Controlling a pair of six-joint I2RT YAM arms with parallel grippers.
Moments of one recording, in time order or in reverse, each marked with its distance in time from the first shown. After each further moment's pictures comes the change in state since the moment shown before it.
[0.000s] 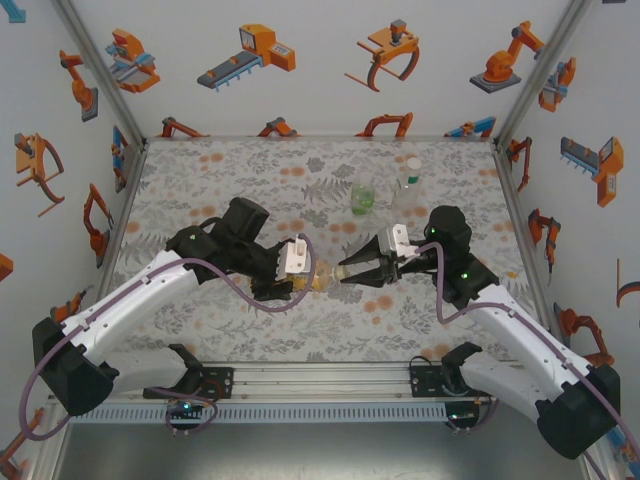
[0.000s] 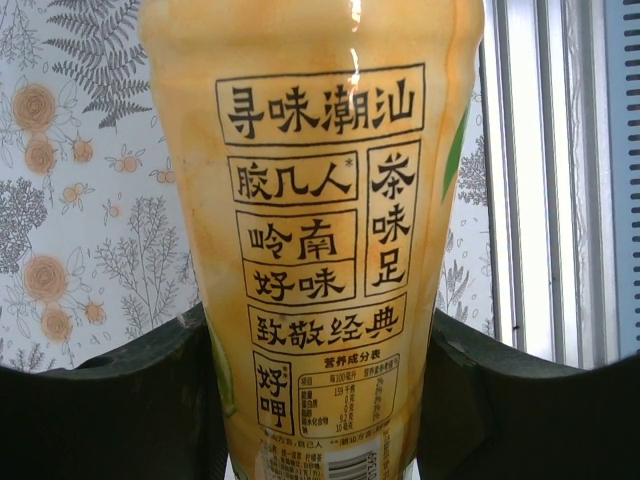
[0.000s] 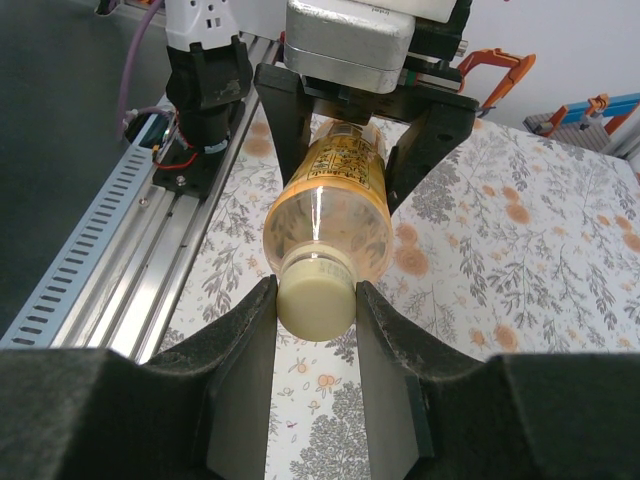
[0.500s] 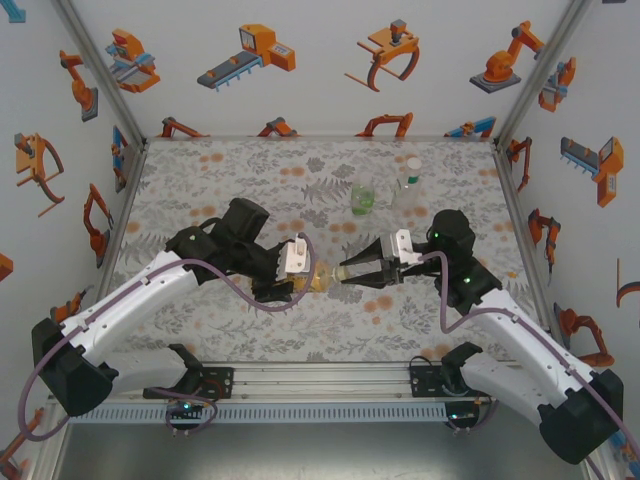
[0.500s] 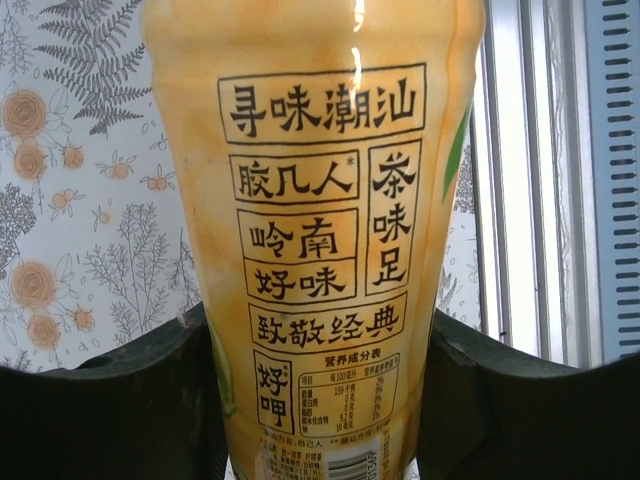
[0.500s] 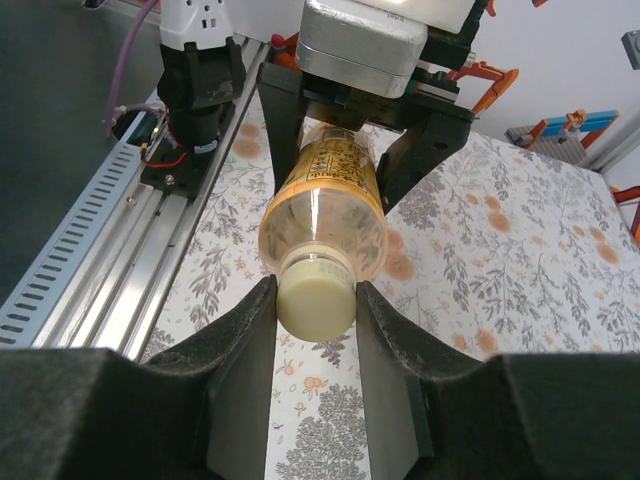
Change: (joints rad) left arm -0.004 -0.004 0.000 0.004 0.017 -0.027; right arm 0.006 -0.035 -0.017 0.012 0.016 -0.030
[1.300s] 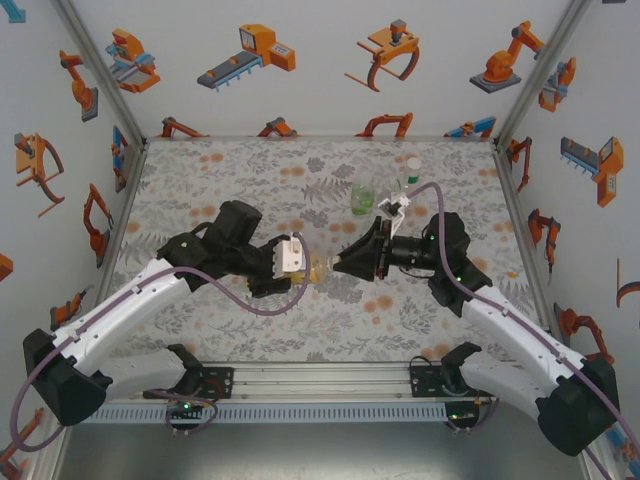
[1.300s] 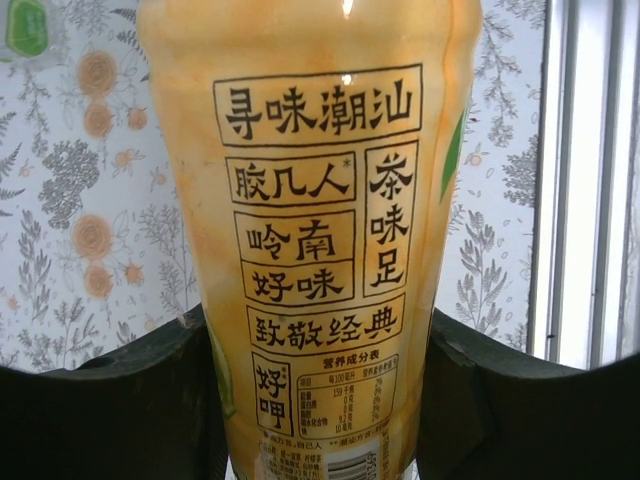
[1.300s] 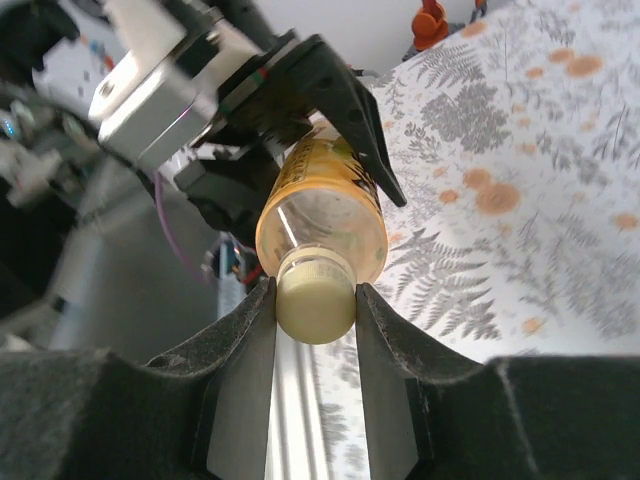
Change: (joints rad) left arm 0.004 -0.061 -0.044 0.074 -0.129 -0.027; right arm 0.013 0.052 -0.050 0.186 0.309 0.914
